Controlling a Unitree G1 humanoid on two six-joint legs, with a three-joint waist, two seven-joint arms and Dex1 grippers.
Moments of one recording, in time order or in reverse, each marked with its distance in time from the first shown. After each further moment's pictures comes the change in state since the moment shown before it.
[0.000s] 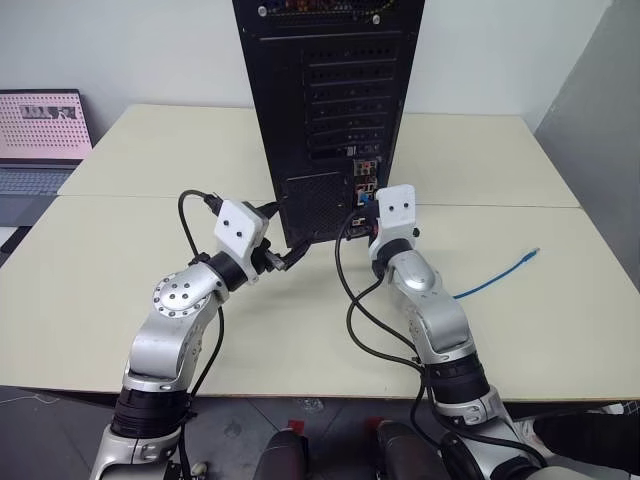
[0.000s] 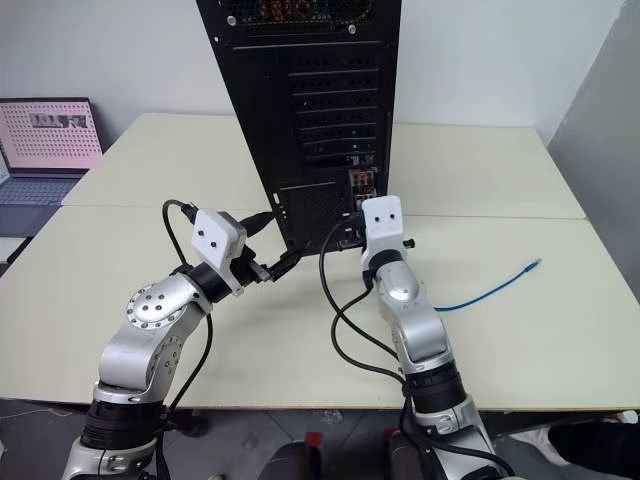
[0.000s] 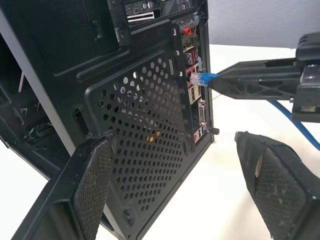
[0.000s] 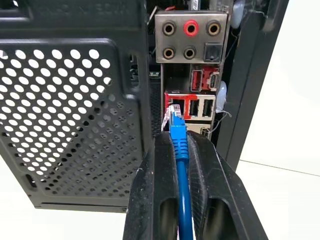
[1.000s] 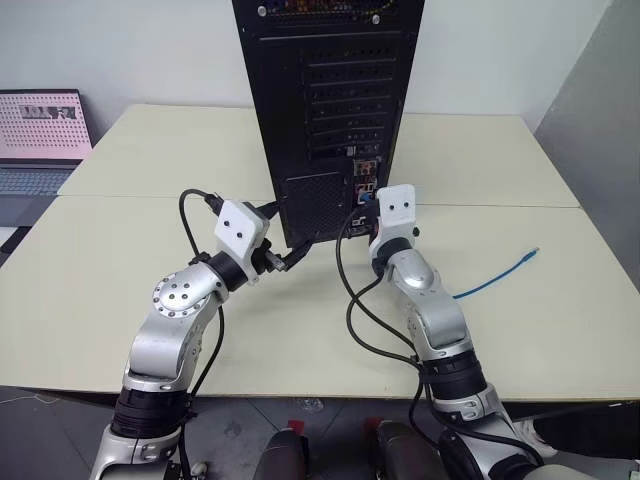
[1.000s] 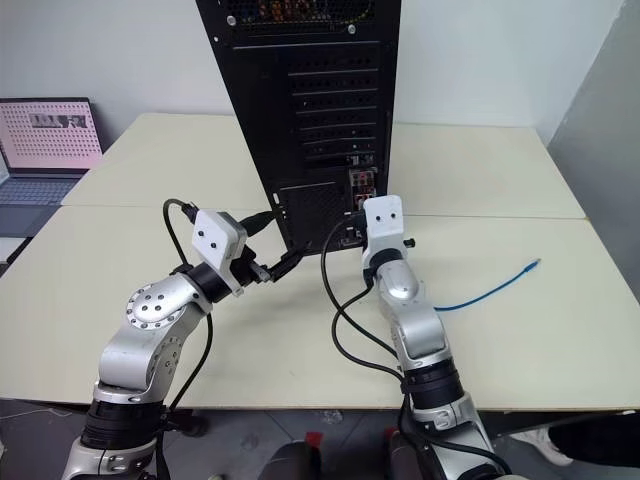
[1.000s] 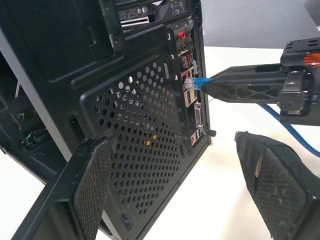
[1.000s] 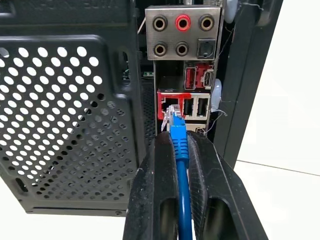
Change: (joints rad) left arm 0.000 0.000 0.000 0.000 0.005 -0.018 -0.018; right arm -0.016 0.011 -0.018 0.047 -0.002 -0.031 0.007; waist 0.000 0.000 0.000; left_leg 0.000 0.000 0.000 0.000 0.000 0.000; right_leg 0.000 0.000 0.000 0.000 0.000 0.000
